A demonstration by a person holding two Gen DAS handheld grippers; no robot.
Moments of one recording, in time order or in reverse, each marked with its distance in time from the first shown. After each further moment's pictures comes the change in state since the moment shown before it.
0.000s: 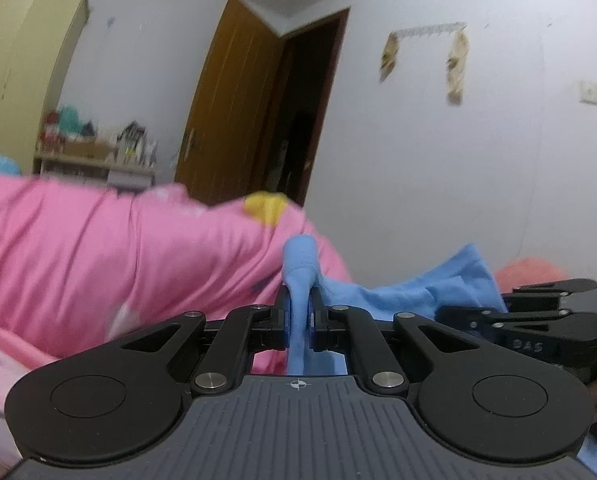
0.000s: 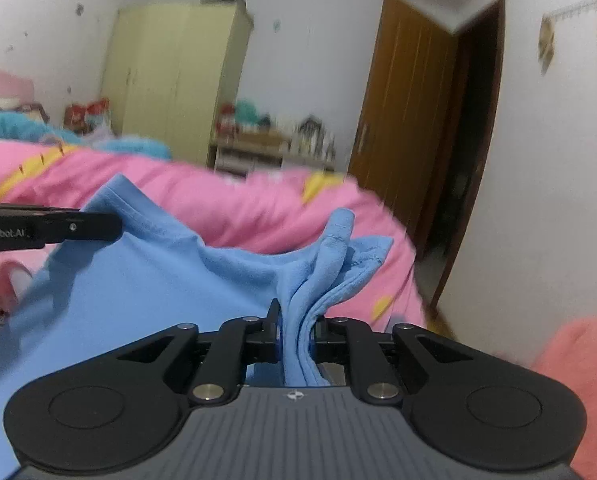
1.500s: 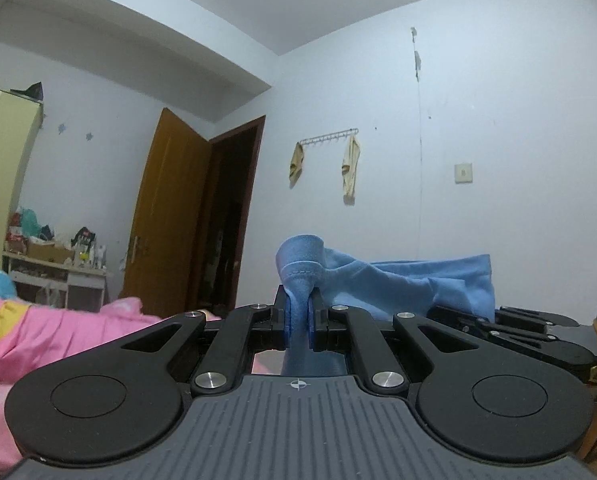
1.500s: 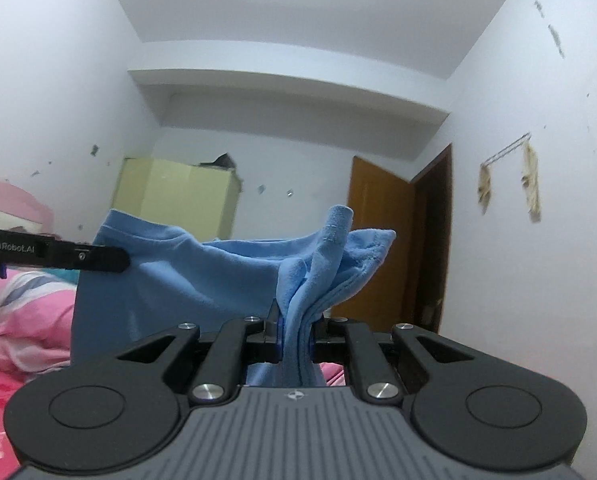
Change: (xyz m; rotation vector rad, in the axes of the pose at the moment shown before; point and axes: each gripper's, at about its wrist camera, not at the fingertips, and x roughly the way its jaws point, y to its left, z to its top) left arm -0.258 -0.068 0.053 0.102 -0.287 -0.198; right arm -0.322 0.113 -0.003 0.037 -0.520 -0.108
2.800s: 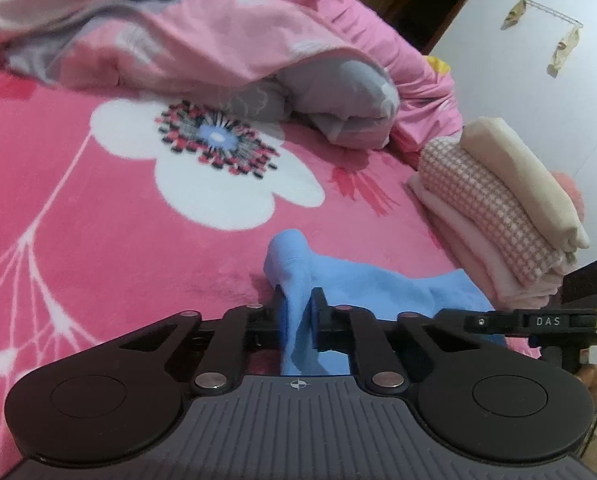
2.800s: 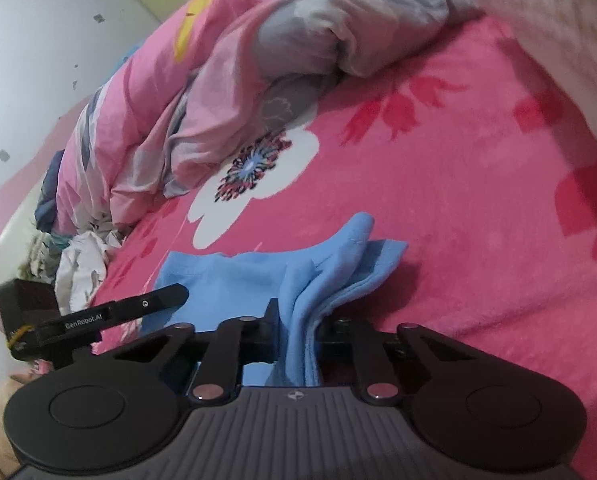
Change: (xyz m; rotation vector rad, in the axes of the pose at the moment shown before) left arm -0.136 0.230 -0.245 -0.478 0.612 0.343; right arm 0.135 0.153 -0.303 0.636 0.929 0.556
